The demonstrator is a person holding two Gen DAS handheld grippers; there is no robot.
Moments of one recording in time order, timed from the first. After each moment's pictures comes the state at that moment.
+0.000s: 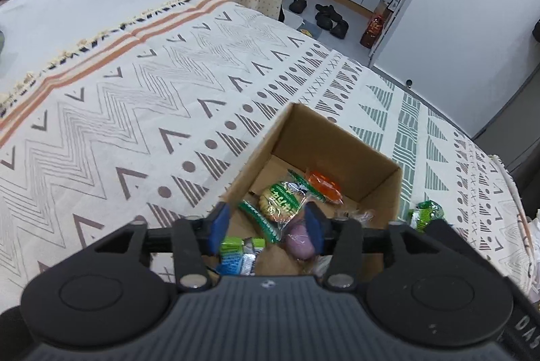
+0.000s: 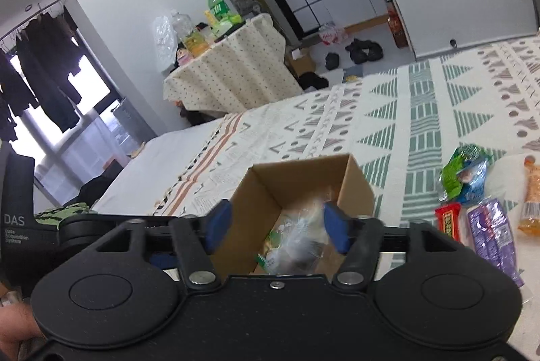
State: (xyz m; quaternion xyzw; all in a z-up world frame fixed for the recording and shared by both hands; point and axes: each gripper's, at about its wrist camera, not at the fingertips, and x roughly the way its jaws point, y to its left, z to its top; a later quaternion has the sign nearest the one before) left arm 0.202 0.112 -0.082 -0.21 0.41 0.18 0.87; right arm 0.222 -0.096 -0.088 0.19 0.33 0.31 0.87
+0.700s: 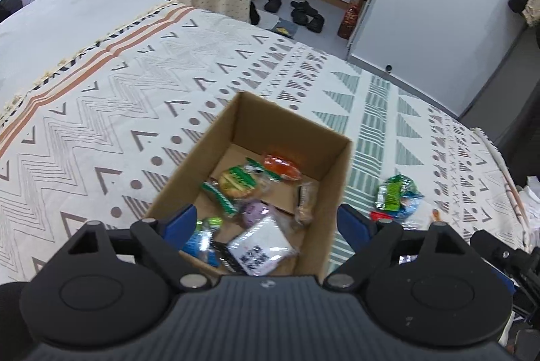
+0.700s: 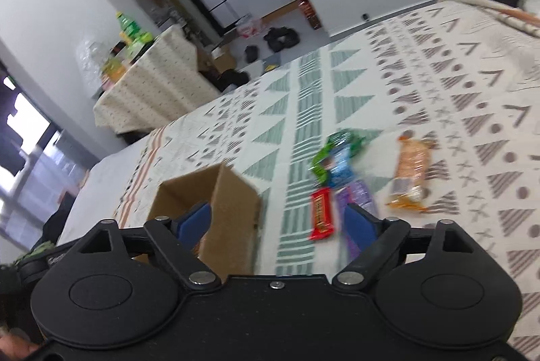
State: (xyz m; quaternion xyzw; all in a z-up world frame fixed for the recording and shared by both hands) left arm 0.198 0.051 -0.064 -0.18 0.42 0.15 0.88; right arm 0.228 -0.204 -0.091 0.23 0.39 0.18 0.87
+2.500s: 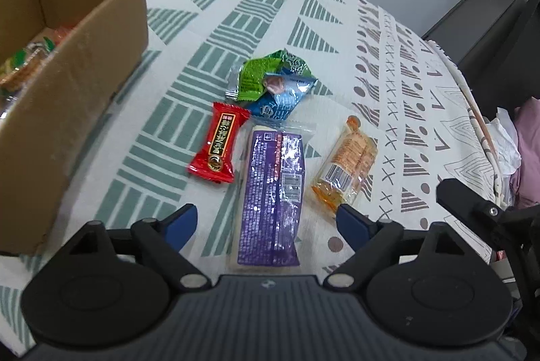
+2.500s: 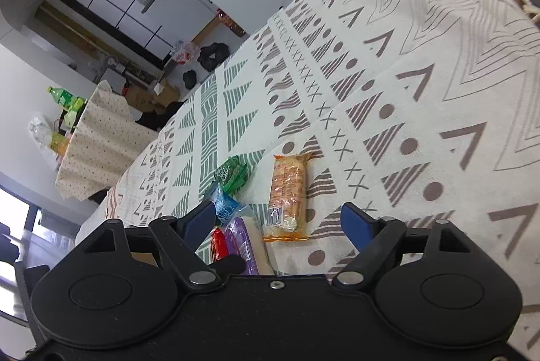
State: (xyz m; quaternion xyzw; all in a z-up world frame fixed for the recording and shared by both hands) left arm 0.291 -0.104 -0.181 -0.23 0.52 0.04 0.82; right arm 0.272 -0.312 -0.167 0.35 0.42 0.09 0.83
